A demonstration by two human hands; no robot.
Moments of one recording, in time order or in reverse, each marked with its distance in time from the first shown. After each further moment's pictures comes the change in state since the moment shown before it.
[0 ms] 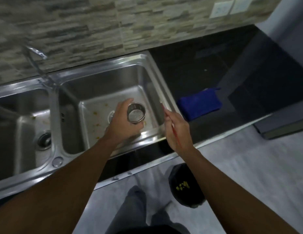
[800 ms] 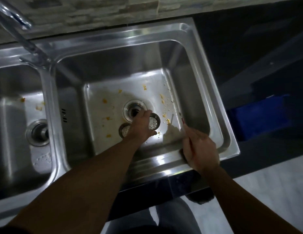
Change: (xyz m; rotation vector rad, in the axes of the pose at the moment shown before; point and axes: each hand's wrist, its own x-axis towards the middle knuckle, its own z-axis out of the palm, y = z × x) left_hand 0.083 -0.177 0.058 0.282 -0.425 -0.271; right_hand 0.037 0.031 0.086 -0.581 -0.415 0.068
